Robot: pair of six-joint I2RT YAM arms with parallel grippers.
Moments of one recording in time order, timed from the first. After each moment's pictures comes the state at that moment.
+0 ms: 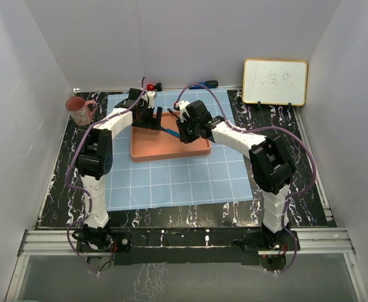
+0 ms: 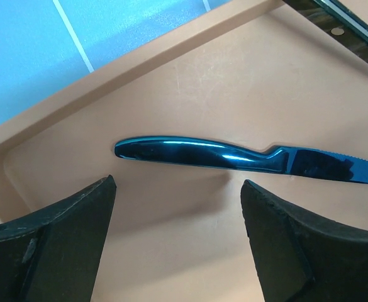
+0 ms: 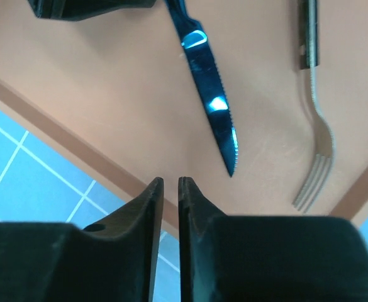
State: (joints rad) left arm -0.25 2.15 1.63 -0.43 0.19 0.00; right arm 0.59 1.96 1.49 -0.29 -0.17 0.02
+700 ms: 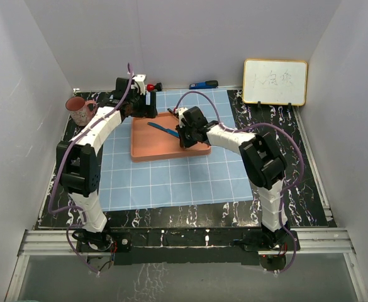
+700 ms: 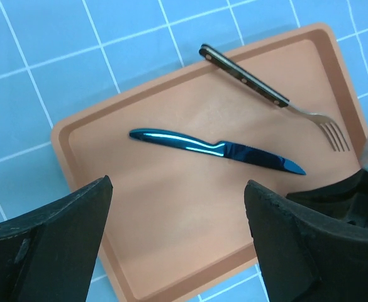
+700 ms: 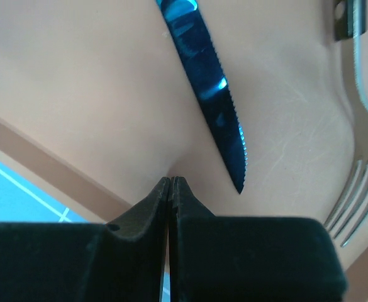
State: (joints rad) left arm -0.25 1.86 1.59 -0.43 0.15 -0.09; right arm 0.60 2.07 1.47 -0.26 -0.17 0.08
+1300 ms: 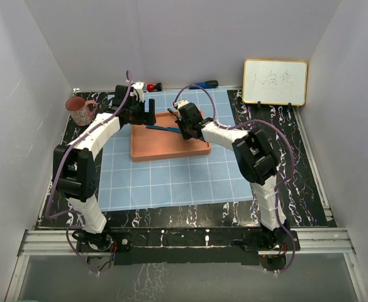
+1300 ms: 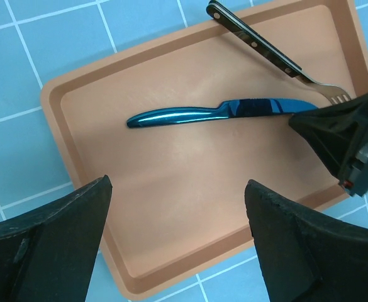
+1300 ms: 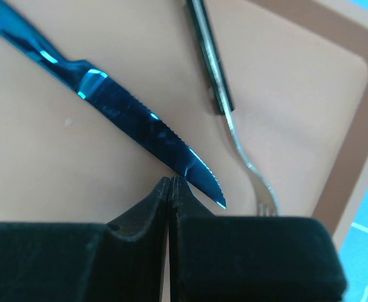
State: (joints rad) left arm -0.25 1.79 1.44 -0.41 0.14 -0.11; right arm 0.60 2.17 1.59 -0.21 0.09 0.07
